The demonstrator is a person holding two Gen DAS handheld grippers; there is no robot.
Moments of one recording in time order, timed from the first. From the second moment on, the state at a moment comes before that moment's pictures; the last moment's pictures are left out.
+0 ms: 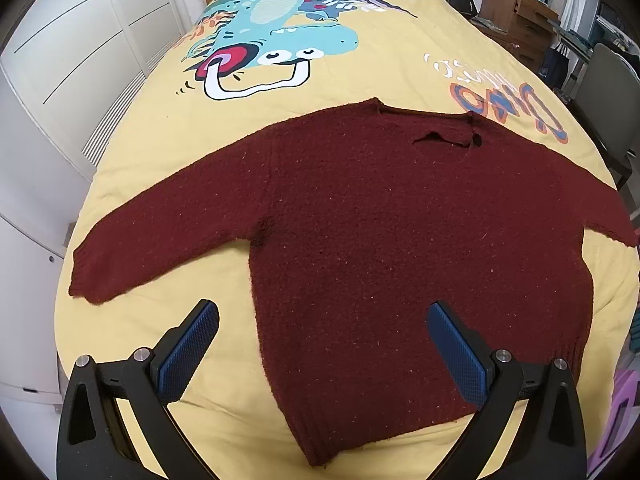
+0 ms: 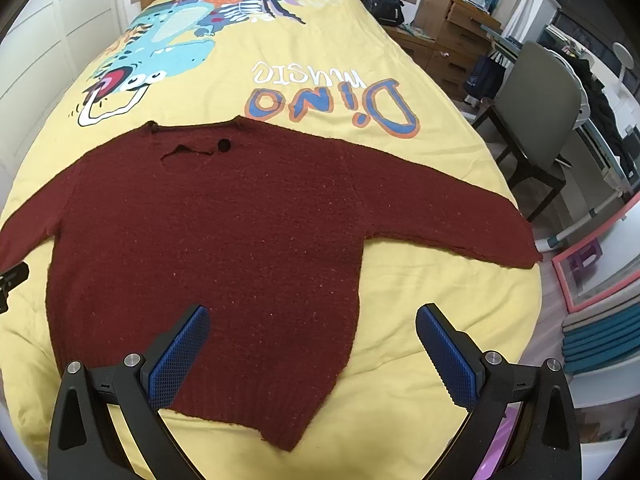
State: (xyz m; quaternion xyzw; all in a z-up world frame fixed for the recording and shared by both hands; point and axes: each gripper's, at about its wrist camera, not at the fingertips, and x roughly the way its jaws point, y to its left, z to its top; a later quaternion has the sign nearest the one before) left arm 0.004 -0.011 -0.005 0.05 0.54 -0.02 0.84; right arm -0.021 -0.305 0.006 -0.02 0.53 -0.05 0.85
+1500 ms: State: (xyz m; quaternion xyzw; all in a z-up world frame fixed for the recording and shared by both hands) left arm 0.001 -0.010 -0.015 0.06 0.55 -0.02 0.83; right arm -0.023 -0.298 0.000 -0.03 0.54 -0.04 0.84
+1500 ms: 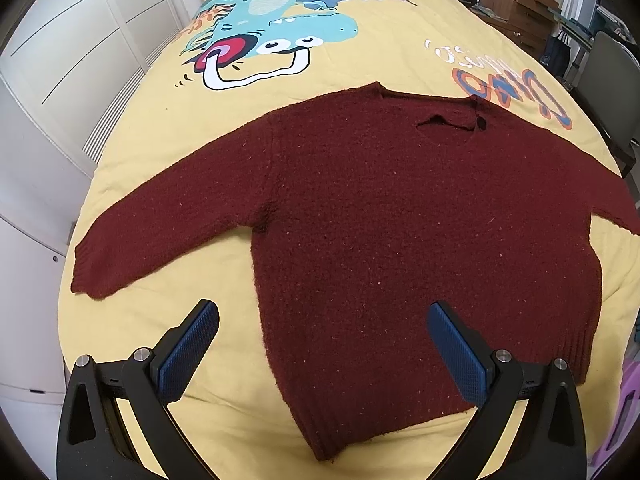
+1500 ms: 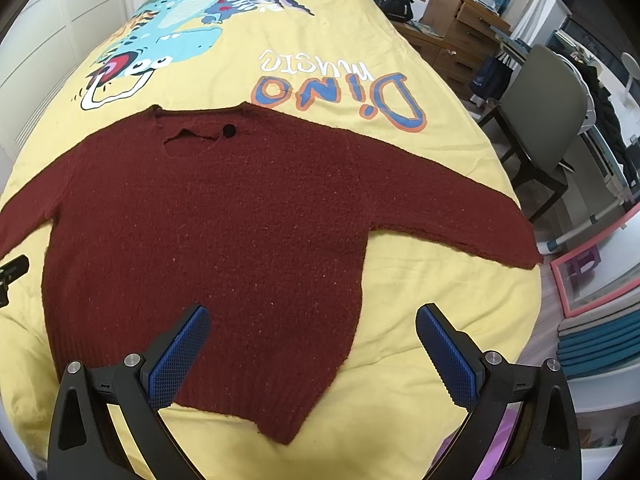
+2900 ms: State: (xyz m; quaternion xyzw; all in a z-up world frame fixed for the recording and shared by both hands) left arm 0.032 -0.022 -0.025 0.07 0.55 -0.03 0.83; right arm 0.019 -0.390 -0.030 0.04 0.53 -0.09 0.84
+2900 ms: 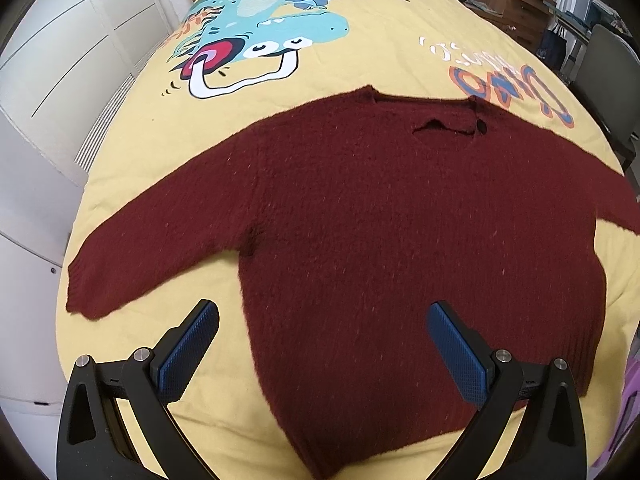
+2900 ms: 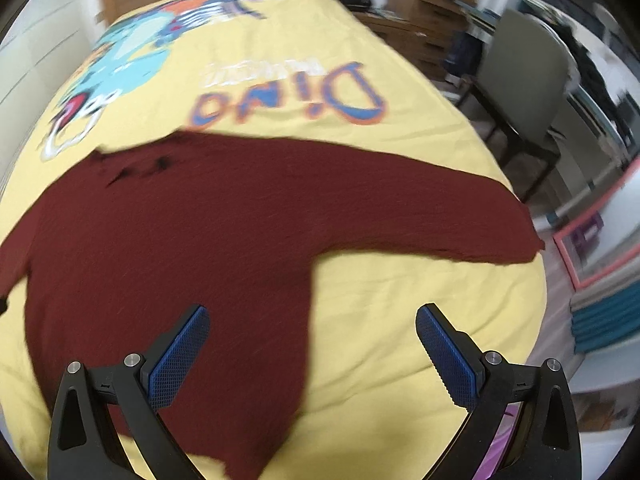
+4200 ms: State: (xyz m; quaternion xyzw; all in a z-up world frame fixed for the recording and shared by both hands) left arm 0.111 -0.025 -0.101 0.06 0.60 -0.03 0.80; right arm 0.089 -0.699 -0.148 0.29 0.49 -0.26 0.77
